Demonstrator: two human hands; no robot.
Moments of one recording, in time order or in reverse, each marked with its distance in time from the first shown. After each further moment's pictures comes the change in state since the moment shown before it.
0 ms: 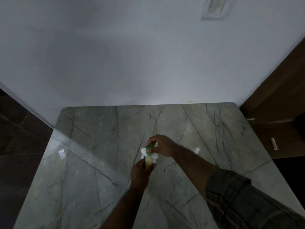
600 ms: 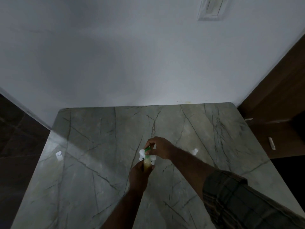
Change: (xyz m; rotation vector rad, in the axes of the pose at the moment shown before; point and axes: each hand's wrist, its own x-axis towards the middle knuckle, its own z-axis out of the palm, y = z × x) left_hand 0.002 -0.007 0.005 0.007 0.003 0.009; right_hand 0.003 0.011 0.008 -0.026 0.007 0.020
